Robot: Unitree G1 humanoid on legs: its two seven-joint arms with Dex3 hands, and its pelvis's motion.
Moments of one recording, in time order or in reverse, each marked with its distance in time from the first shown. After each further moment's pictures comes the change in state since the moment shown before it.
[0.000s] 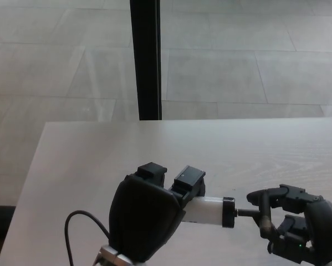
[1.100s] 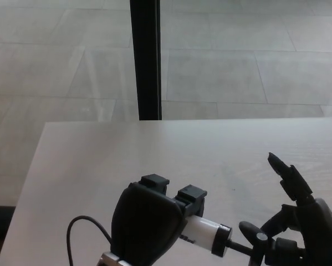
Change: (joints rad) left_arm 0.021 0.010 -0.012 -0.004 -0.004 -0.003 -0.042; right_arm 0.045 -0.070 0.102 0.009 -0.191 -0.238 -0.129
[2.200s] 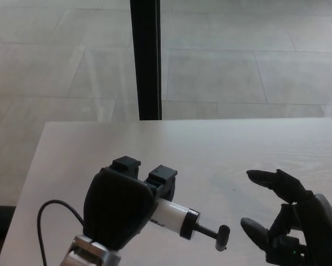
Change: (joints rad) left_arm -0.040 0.070 0.092 0.026 -0.038 -0.034 -0.029; right_arm 0.000 -0.006 0.018 -0.098 -0.019 0.110 0.099
